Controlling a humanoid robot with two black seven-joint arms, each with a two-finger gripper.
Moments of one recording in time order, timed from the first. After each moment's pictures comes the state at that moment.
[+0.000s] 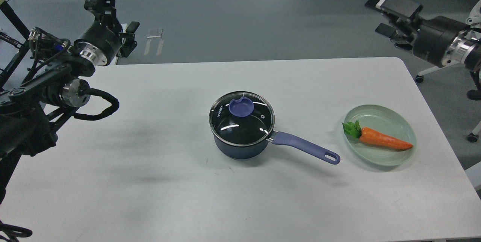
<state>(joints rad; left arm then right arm) -0.92 0.50 -0.46 -0.83 0.16 -0.06 -0.37 1.05 -0.97 0.31 1.38 -0.87 0.21 0.18</state>
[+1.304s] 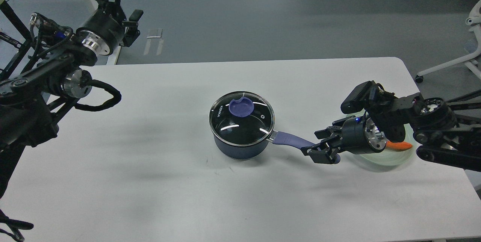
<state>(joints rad) -0.96 0.49 -0.46 -0.83 0.17 -0.07 -0.37 1.34 -0.71 -0.42 1.51 -1.51 0.21 0.19</state>
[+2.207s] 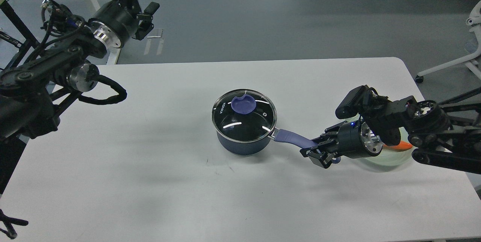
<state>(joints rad) -1.04 0.50 -0.38 -0.92 0.26 -0.07 -0.36 1.35 -0.70 -0.44 1.51 -1.51 0.21 0.19</state>
